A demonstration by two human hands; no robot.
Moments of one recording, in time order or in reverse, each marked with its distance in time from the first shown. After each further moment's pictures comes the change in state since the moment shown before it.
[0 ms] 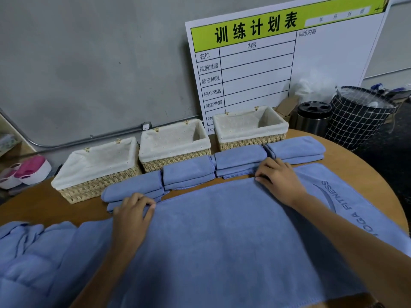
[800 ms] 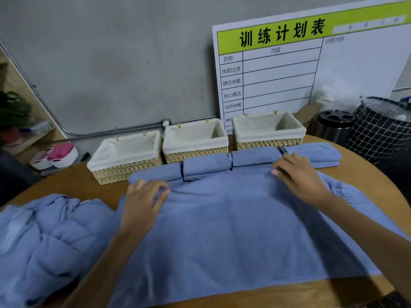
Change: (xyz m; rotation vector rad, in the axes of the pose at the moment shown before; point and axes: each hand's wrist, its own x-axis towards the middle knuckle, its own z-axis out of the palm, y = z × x) left_hand -0.017 0.018 -0.060 -0.135 0.137 0.117; right_hand 0.001 -0.012 -0.038 0.035 0.164 -0.212
